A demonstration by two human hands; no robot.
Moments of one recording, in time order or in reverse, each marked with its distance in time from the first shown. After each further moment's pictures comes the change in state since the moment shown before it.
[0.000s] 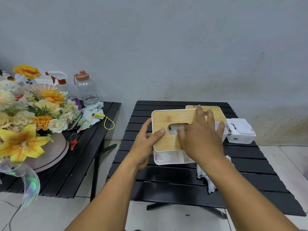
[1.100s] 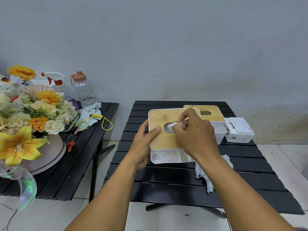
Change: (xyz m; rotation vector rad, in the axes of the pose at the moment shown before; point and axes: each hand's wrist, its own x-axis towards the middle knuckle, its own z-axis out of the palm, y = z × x) left_hand 0.008 -0.004 0.002 -0.100 -0.024 0.008; right_hand -0.001 -0.004 -0.004 0.569 0.194 -0.015
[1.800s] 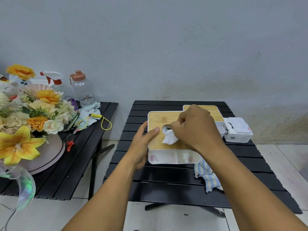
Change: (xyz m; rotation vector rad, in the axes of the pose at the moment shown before) left_hand 0.002 -0.002 -0.005 -0.010 -0.008 -0.049; right_hand 0.011 -0.022 -0.022 -0.208 -0.085 -0.117
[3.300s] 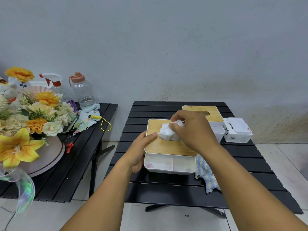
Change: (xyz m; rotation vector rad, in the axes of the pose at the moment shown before) left_hand 0.001 -0.007 -0.016 0.048 -0.037 -0.177; right_hand 0.011 0.023 0.022 0.184 -0.072 0.028
